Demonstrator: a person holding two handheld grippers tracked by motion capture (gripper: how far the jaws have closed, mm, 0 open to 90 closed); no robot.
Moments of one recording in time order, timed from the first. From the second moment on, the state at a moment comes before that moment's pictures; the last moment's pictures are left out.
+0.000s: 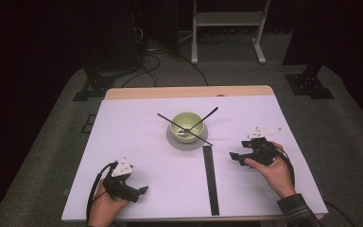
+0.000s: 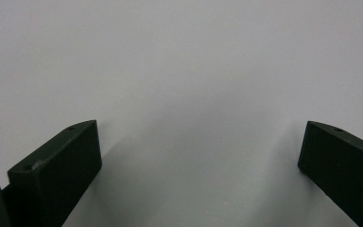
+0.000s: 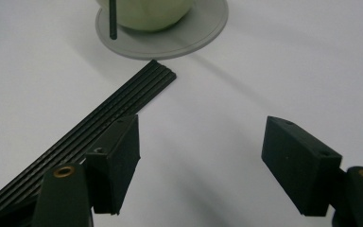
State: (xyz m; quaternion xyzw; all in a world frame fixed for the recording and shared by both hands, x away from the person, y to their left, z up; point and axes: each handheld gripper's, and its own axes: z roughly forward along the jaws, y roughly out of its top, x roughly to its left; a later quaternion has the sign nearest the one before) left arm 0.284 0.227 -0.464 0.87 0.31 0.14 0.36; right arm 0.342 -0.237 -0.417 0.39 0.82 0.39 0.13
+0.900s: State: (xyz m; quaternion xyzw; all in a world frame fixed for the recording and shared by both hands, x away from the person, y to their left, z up) left arm 0.284 0.227 -0.464 0.87 0.31 0.14 0.36; right arm 0.326 -0.203 -0.439 0.35 0.85 0.37 0.11
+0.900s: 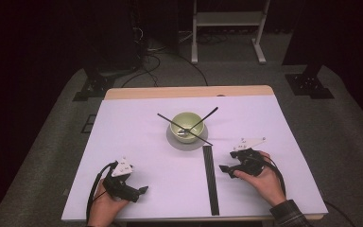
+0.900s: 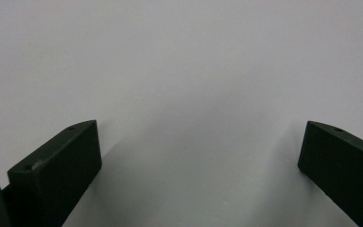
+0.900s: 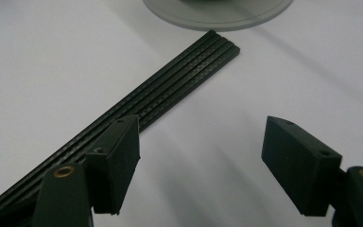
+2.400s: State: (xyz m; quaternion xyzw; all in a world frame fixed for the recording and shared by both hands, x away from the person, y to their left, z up) left arm 0.284 0.227 -0.464 0.87 0.31 0.14 0.36; right arm 0.322 -0.179 -0.451 0.32 0.88 0.34 0.11
